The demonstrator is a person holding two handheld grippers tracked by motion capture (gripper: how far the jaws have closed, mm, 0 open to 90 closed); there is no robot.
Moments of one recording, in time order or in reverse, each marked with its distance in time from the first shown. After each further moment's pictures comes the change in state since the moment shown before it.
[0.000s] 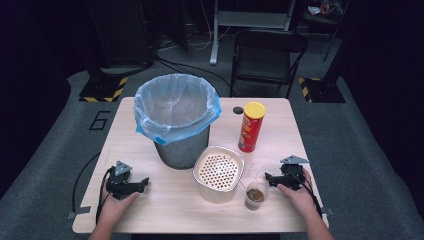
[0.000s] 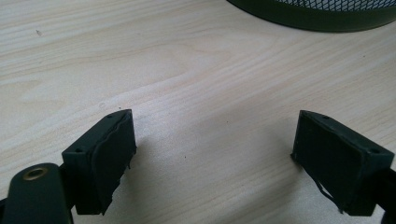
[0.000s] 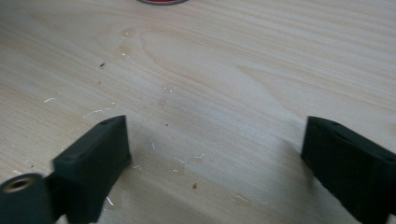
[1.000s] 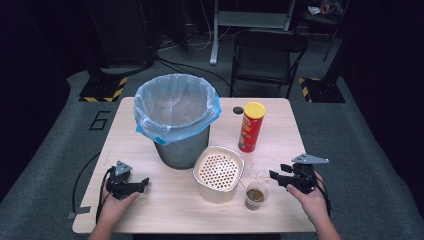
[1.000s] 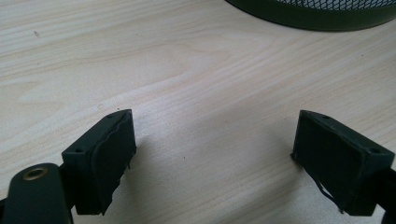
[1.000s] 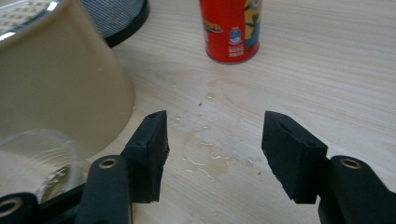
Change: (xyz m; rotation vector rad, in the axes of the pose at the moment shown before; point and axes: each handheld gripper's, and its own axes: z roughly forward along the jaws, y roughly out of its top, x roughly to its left) left arm 0.000 0.000 0.000 0.000 0.001 0.014; right arm 0.015 0.026 -0.079 -0.073 0.190 0.053
